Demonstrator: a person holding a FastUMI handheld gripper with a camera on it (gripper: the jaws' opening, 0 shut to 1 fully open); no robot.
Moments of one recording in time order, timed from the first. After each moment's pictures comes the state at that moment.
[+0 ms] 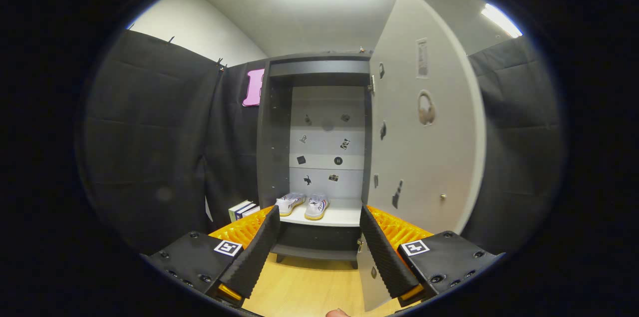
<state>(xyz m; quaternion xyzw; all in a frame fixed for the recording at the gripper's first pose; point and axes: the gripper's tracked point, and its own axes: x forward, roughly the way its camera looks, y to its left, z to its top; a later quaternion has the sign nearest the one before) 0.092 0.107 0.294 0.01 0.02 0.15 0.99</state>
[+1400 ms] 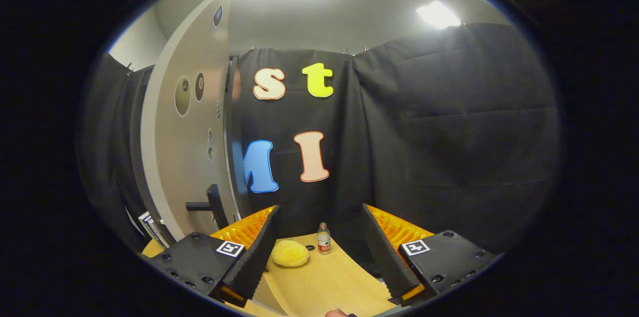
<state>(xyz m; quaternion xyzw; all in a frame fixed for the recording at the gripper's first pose) 0.165 -0.138 0.269 0.04 0.04 -0.11 0.99</state>
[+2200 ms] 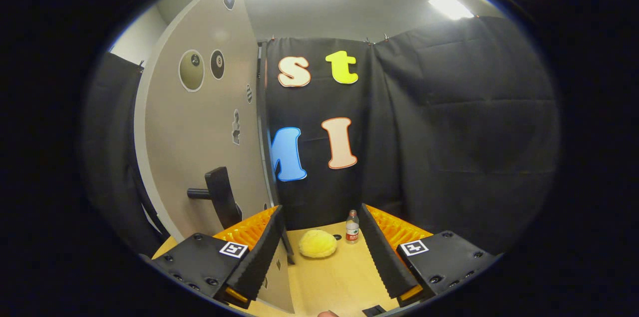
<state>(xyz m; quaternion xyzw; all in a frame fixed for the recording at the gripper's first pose) 0.166 -0.051 0.257 0.05 0.07 -0.04 1.00</state>
